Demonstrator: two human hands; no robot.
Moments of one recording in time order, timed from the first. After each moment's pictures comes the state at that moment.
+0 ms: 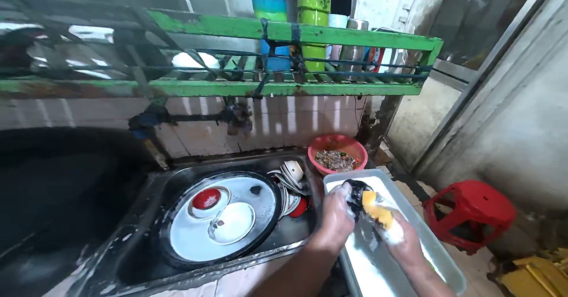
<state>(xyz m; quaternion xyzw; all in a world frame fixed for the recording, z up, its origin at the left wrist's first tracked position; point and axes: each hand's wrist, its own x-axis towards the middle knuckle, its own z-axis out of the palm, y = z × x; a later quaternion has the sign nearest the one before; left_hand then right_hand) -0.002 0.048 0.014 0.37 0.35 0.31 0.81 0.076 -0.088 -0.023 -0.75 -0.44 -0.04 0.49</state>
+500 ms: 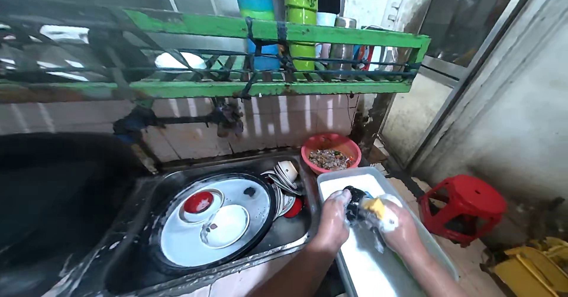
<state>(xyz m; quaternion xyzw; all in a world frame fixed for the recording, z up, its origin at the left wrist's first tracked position) -0.004 0.037 0.004 0.44 0.34 0.26 0.79 0.086 -0.087 0.007 -0.81 -0.43 0.01 0.41</state>
